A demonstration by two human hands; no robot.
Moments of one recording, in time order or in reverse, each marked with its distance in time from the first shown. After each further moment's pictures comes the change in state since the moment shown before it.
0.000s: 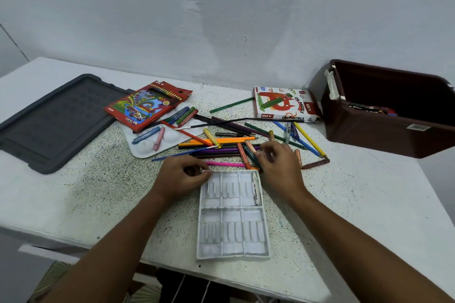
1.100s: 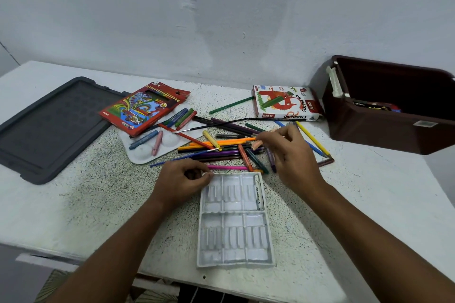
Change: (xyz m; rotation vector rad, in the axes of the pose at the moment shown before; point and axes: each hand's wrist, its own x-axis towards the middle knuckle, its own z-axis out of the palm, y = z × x) left_hand 0.002 0.000 0.000 -0.022 0.013 -0.029; right_hand 0.011 -0.010 -0.026 -0.202 0.050 -0.507
